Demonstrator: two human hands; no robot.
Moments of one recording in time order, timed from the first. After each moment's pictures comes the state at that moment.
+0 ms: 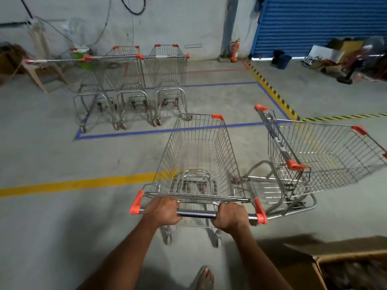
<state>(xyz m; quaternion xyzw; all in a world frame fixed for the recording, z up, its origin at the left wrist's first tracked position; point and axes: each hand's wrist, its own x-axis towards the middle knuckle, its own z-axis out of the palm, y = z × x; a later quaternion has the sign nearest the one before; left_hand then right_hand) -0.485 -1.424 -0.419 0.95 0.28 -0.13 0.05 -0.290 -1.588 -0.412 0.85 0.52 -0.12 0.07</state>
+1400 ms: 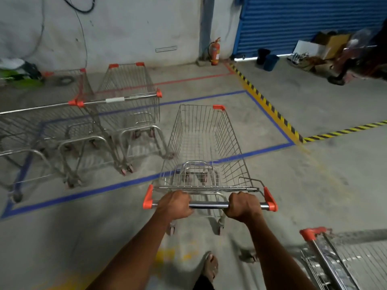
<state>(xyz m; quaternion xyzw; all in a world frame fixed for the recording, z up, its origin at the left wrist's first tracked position) 0.024 -0.814 -0.425 0.95 0.25 -0.15 0.13 0.205 -0.996 -0.422 0.88 0.46 -0.11 0.09</state>
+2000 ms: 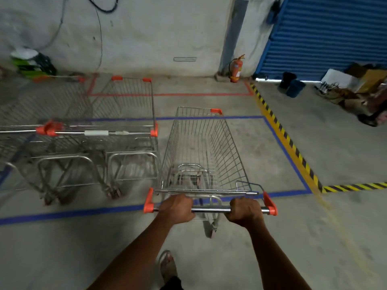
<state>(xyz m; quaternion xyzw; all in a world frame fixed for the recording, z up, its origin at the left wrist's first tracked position) 0.280 -0.594 -0.426 0.93 0.31 -0.11 0.16 0.492 -0.745 -0.437 0.85 0.52 -0.02 0.07</state>
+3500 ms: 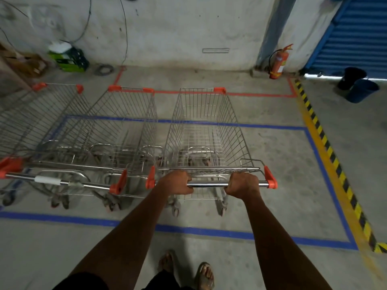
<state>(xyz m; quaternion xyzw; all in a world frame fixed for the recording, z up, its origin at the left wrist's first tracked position) 0.568 -0.293 -0.427 0.88 0.39 -0.15 0.23 0.808 -0.408 -0.434 0.81 0.58 -0.09 0.07</state>
